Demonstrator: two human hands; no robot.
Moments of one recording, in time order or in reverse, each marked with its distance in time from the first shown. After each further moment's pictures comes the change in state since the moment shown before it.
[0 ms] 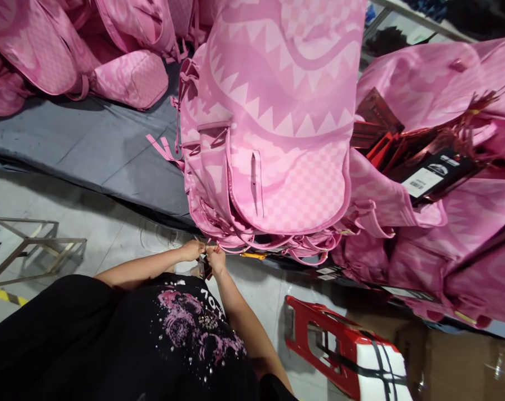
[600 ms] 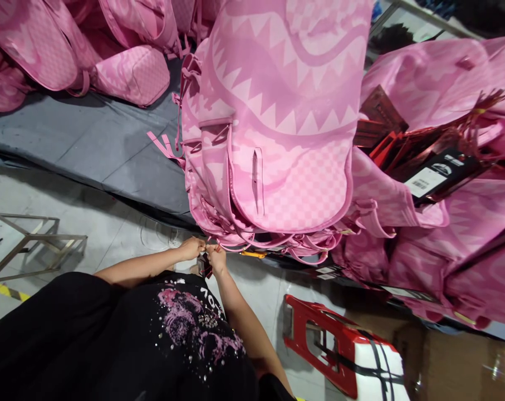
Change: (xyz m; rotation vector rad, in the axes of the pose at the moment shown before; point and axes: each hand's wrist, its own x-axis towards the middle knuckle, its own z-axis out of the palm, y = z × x) left_hand -0.013 0.007 -0.003 0.006 0.056 0.002; right_hand -0.006 -0.004 0.000 0.025 -0.002 0.069
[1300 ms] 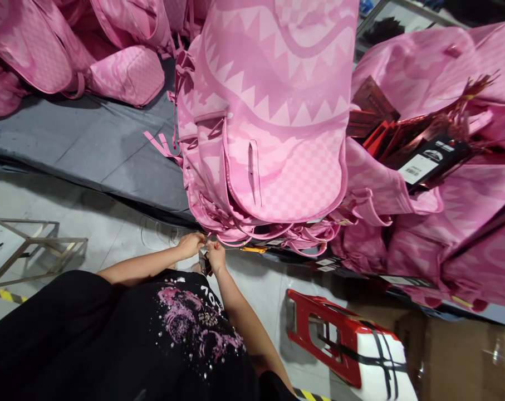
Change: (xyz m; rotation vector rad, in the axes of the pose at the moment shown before) left_hand -0.011 -0.001 -0.005 -0.031 0.139 0.069; right_hand -0.005 0.008 0.004 -0.023 0.047 -0.093
